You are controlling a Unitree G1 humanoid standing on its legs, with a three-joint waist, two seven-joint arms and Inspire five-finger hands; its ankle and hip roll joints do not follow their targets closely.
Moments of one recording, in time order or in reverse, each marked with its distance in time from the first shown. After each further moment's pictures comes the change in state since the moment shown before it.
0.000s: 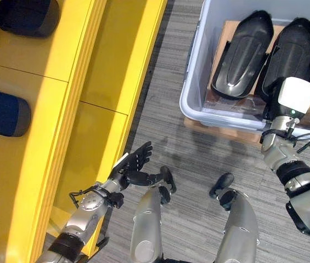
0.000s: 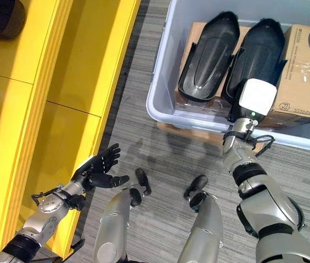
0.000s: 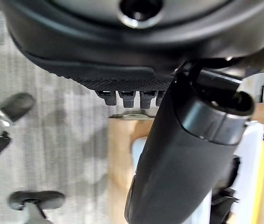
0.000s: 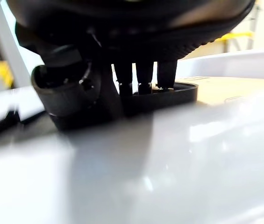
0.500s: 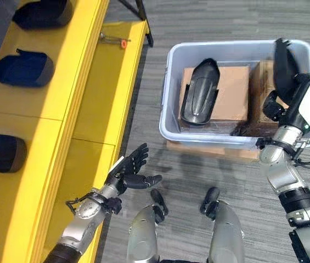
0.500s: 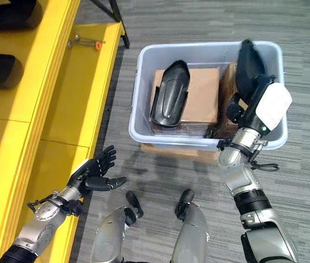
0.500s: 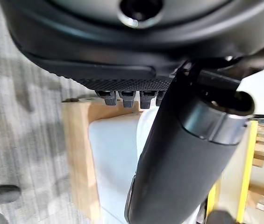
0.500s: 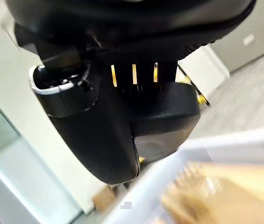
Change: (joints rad) left arm 0.097 -0.041 0.034 -0.066 -0.002 0.026 0.055; right arm 0.299 0.034 -0.282 -0.562 -0.051 -0.045 -0.081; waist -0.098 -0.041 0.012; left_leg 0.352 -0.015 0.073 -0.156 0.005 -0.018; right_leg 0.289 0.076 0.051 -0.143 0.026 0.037
